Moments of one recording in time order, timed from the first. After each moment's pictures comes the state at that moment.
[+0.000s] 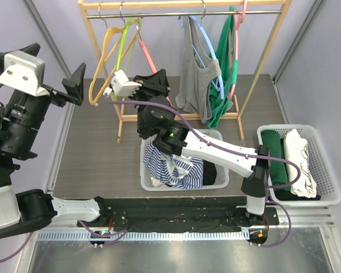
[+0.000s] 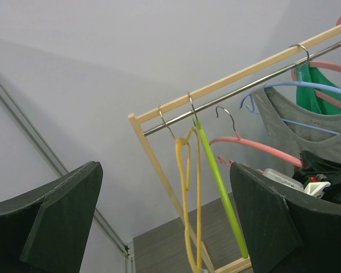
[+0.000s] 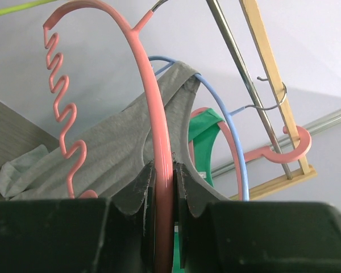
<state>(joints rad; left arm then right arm) -1.06 1.17 2.29 -0.69 -0.66 0.67 1.20 1.85 1.94 0.38 1.16 -1.41</state>
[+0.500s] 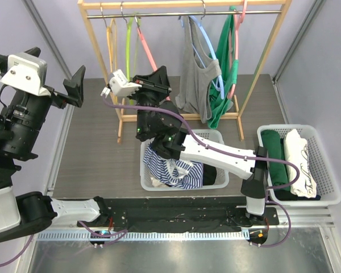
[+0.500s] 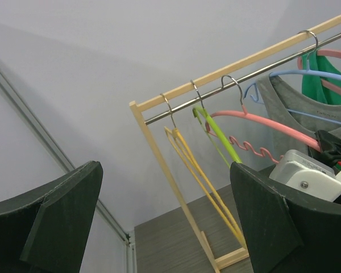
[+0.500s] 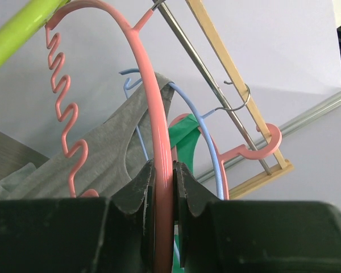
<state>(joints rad) -1.01 1.15 2.26 -0.72 -0.64 0.63 1.24 1.87 1.94 0.64 1.14 -1.62</state>
